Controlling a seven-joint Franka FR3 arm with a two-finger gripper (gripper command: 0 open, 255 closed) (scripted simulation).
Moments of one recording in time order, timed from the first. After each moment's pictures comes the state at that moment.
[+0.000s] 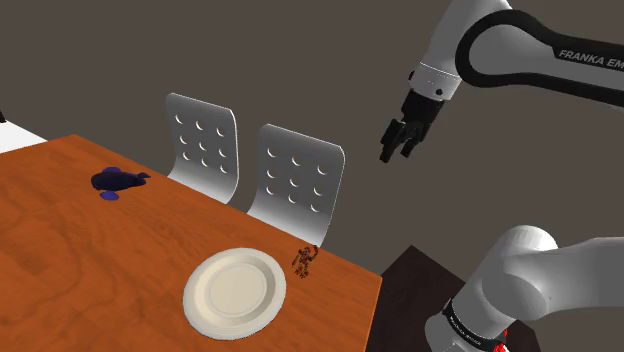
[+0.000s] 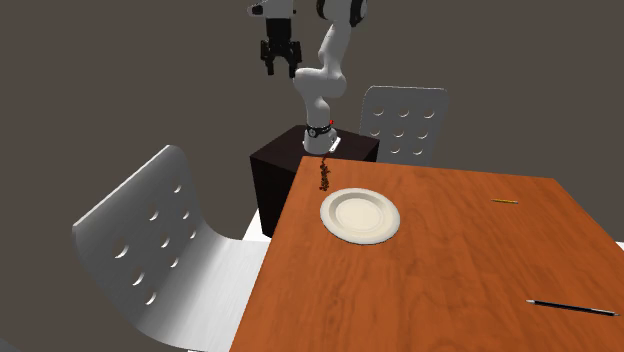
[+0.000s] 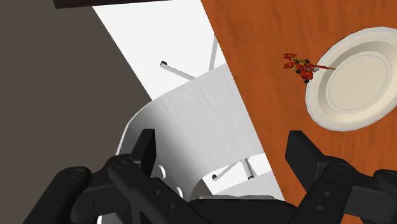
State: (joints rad) arm -0.01 -0.80 0.07 -2.36 0.10 1.67 0.12
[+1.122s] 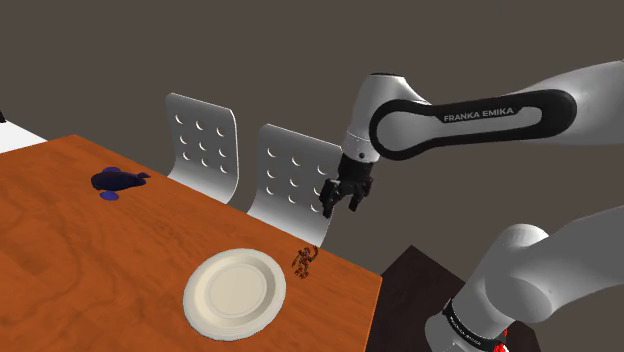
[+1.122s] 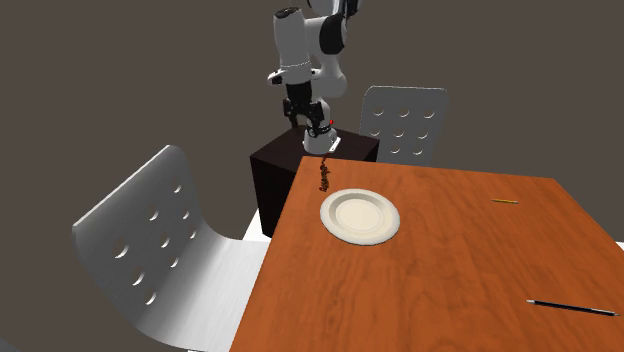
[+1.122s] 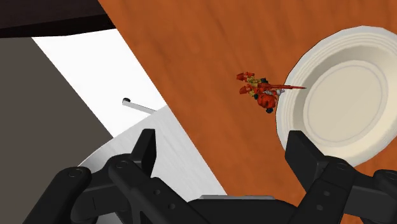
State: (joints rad) arm 0.06 -0.50 0.25 -2.51 0.29 2.02 0.31
